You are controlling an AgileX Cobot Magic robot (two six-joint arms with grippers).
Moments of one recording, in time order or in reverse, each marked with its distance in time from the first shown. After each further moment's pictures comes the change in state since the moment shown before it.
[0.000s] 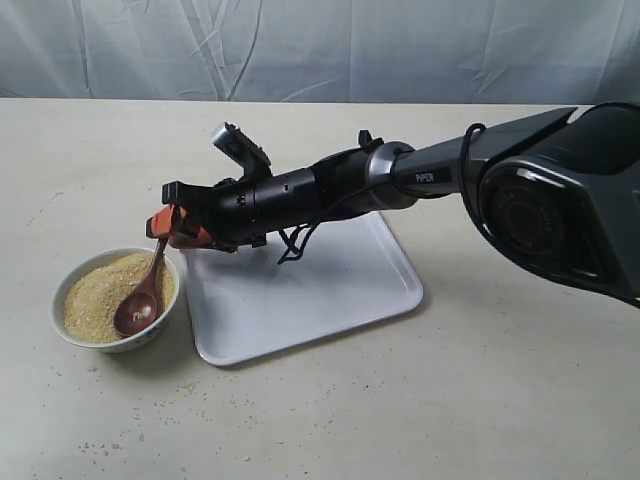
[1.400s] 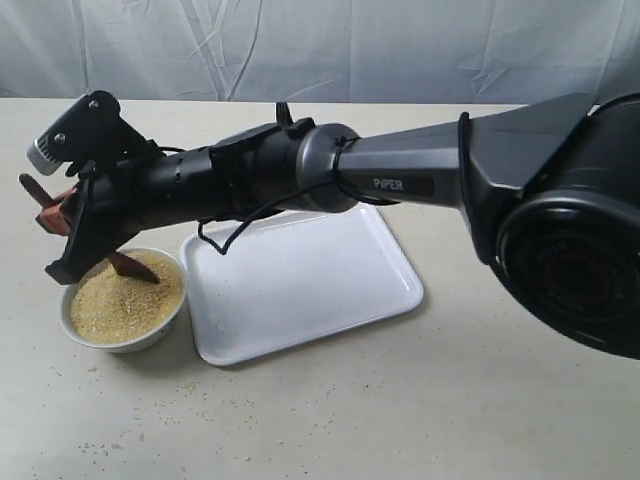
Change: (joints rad) left arm 0.000 0.000 0.000 0.000 0.000 0.000; right arm 0.236 -0.174 -0.023 0.007 -0.268 -0.913
